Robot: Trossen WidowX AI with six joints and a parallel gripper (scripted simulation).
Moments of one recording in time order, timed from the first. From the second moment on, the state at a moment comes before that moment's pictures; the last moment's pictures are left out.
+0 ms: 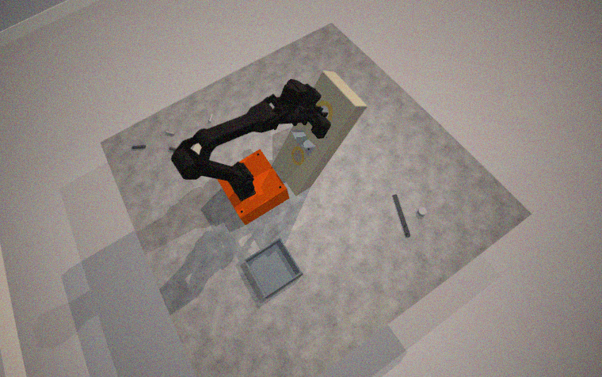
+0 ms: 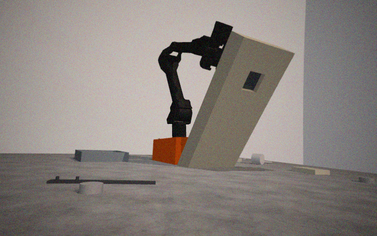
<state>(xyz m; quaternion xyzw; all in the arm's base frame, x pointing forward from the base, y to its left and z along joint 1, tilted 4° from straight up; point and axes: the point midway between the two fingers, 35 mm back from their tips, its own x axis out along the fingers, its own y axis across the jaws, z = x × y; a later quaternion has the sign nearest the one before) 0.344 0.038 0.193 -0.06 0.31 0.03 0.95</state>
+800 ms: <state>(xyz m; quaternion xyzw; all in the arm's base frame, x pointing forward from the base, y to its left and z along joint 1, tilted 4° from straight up) 0.318 0.037 0.214 0.09 0.32 -0.02 0.94</state>
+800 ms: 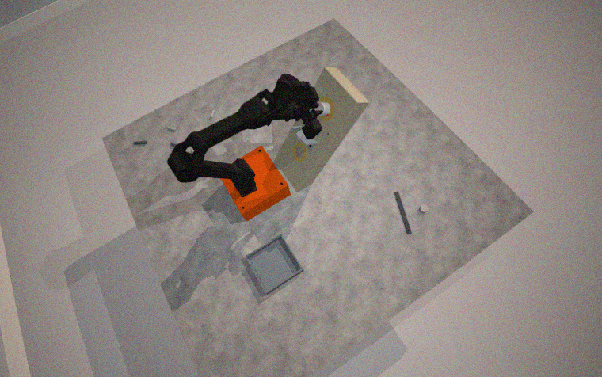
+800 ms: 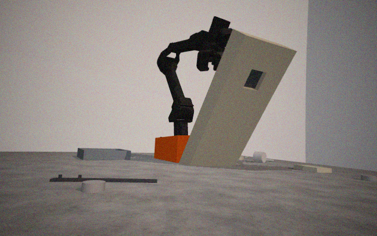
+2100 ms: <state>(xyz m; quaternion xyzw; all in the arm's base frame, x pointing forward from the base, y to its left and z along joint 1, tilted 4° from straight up) 0.253 0.032 0.179 0.07 0.32 0.00 0.94</state>
